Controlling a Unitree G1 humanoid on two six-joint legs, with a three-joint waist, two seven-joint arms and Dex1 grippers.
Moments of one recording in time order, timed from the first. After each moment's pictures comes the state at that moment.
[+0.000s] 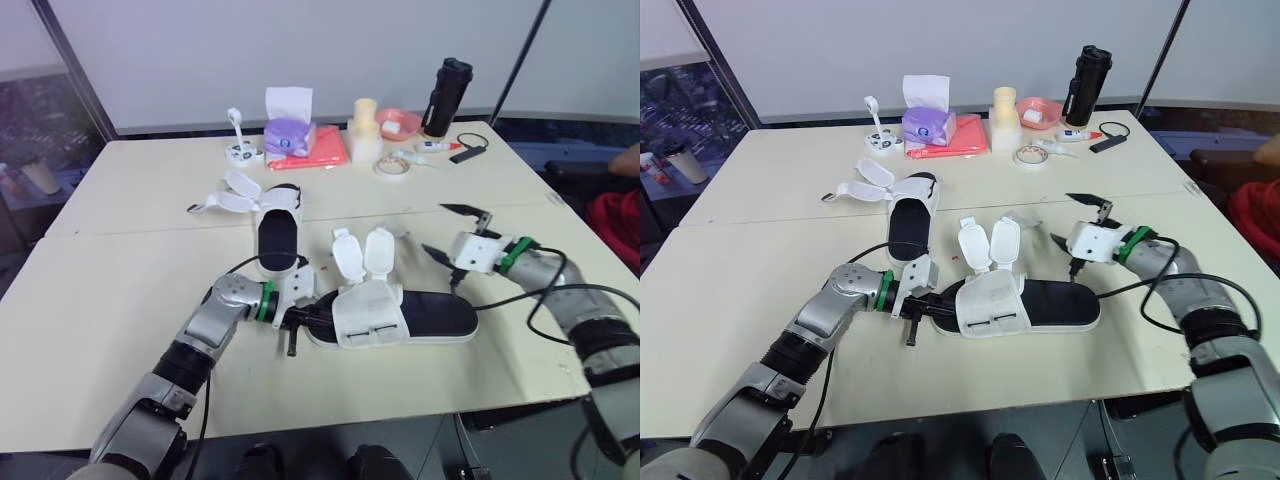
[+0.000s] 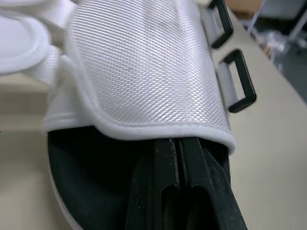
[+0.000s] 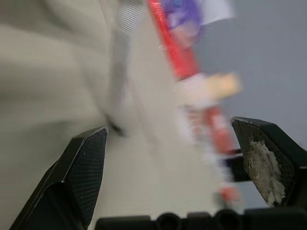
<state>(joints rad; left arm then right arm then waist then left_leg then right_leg) -0.60 0.38 -0.38 0.26 -0.14 0.16 -1.26 -0.78 -0.76 0.27 0.87 -0.17 -0.65 0.57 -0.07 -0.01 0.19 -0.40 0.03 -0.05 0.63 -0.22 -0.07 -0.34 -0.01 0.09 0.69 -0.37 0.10</state>
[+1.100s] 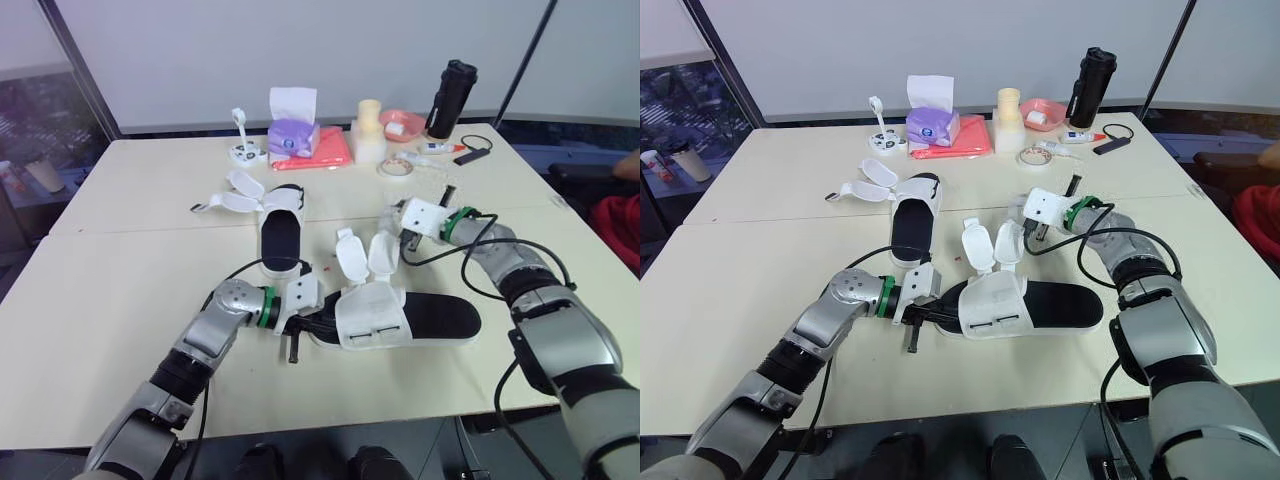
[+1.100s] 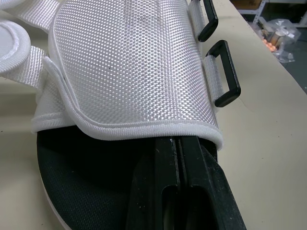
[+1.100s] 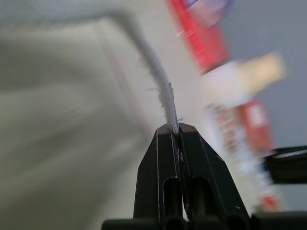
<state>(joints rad) -0.56 0.39 -0.37 0.20 -0.14 0.17 -1.21 -1.11 -0.59 0.35 1.24 -0.50 -0.64 0.22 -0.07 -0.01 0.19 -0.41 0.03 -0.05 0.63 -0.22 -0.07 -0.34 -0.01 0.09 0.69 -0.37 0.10</state>
